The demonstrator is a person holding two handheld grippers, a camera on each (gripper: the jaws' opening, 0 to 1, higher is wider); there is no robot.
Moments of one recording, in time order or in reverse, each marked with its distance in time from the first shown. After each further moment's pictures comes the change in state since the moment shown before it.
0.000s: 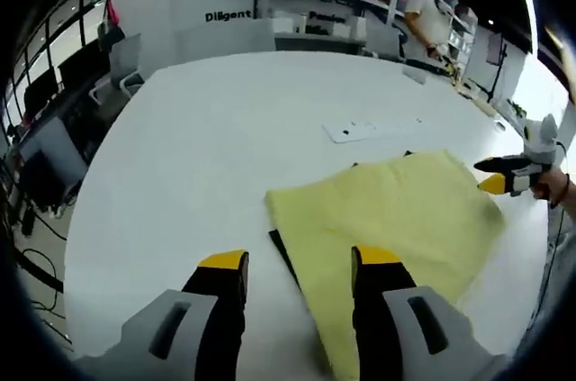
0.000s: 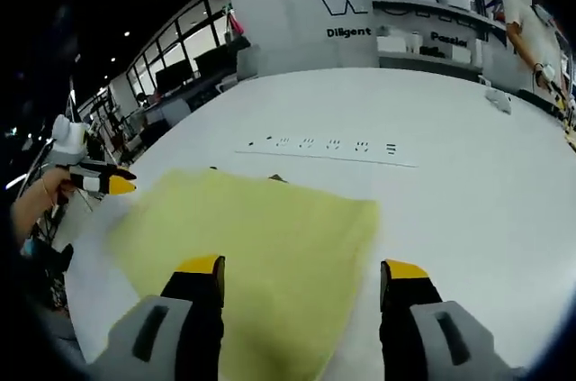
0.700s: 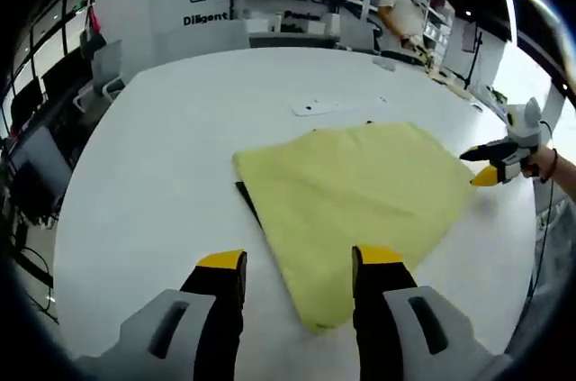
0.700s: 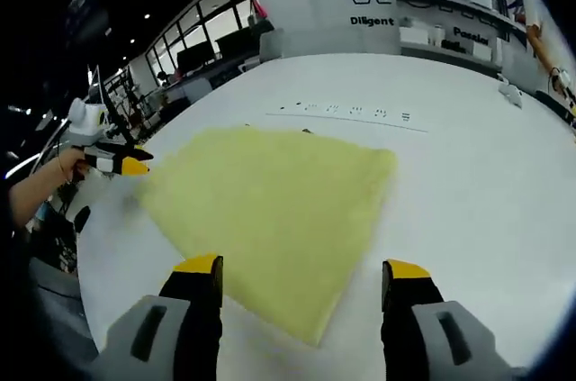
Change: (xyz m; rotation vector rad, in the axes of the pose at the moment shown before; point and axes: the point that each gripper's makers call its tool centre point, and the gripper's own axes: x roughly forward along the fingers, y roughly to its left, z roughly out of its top) left arm -0.030 -0.028 -0.048 0.021 0.020 -0.088; right arm -0.036 0.020 -0.055 -0.062 0.074 0.067
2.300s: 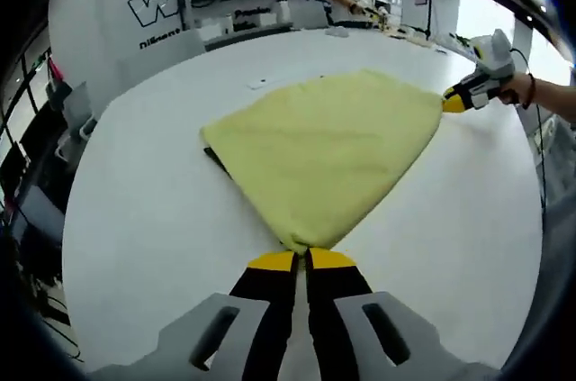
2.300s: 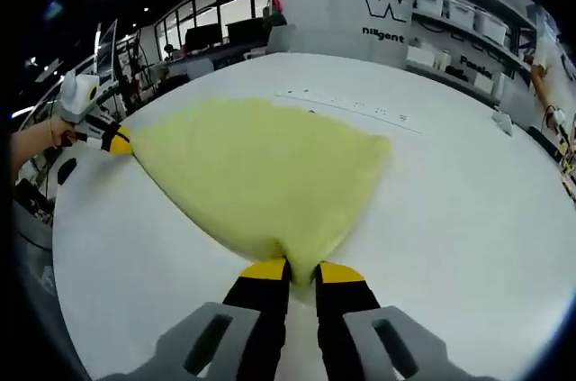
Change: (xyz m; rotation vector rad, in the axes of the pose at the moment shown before) left arm -0.007 -0.003 -0.050 0.278 0.034 -0.062; right arm -0.010 -0.003 -0.029 -0.158 -0.011 -0.086
